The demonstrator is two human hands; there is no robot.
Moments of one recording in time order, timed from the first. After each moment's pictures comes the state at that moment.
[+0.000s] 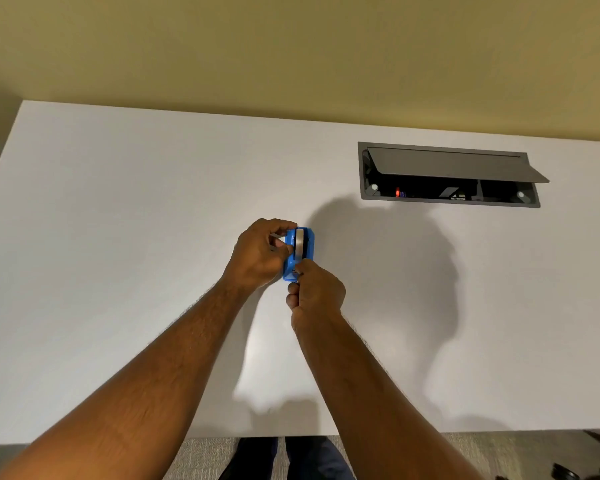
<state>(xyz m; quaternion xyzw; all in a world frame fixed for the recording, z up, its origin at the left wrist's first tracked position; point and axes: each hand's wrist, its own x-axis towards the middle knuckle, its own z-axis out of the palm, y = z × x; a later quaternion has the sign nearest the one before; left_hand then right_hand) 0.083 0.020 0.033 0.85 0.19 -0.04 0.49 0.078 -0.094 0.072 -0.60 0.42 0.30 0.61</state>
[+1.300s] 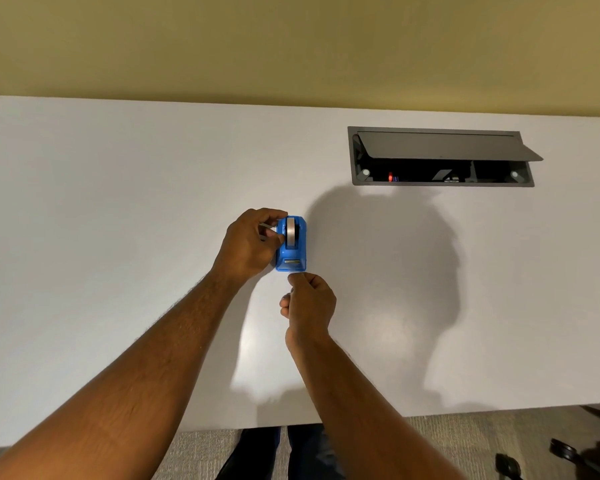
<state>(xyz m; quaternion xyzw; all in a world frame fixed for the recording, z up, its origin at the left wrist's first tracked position) 0.085 0.023 0.029 0.85 0.18 -0.04 0.49 0.037 -0.103 0.044 -0.67 0.37 0.20 0.61</state>
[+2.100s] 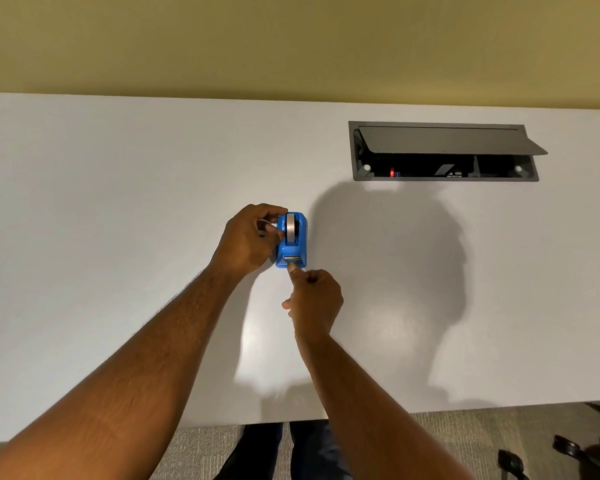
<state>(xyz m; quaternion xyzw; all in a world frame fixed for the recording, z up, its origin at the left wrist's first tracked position) 0.085 0.025 0.030 0.86 0.18 -0.05 0.48 0.039 -0.113 0.014 -0.81 0.27 0.16 0.50</state>
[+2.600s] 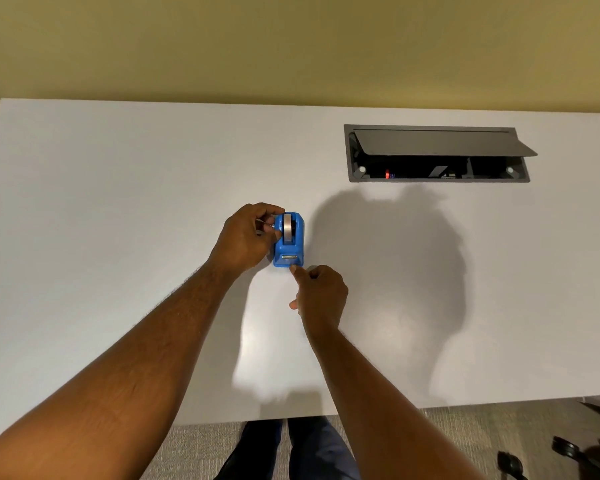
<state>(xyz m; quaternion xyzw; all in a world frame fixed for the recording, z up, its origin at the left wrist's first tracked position) 0.087 0.027 0.029 0.86 0.18 -0.05 0.48 0.050 -0.130 0.012 -0.86 0.20 0.19 0.44</state>
